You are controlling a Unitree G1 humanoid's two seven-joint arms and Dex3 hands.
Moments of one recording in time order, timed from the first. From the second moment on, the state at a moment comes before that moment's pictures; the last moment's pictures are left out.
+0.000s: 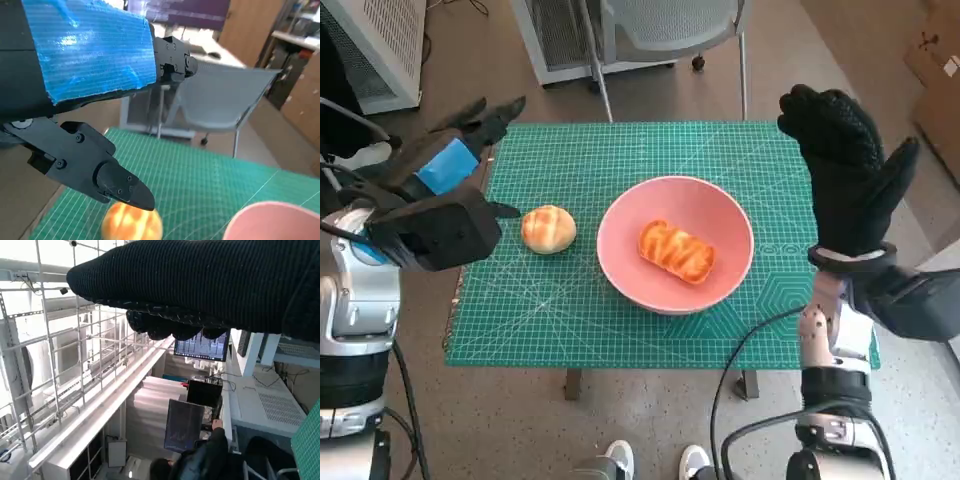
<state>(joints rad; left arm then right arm) -0.65 0.72 -0.05 0.16 0.42 0.12 -0.49 -0.69 -0.09 -0.24 0.52 0.39 -0.59 0.48</state>
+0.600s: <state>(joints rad) -0.67 0.69 -0.14 0.41 0.45 0.09 -0.46 -0.72 -0.11 -0.24 0.58 0.39 -0.58 0.52</state>
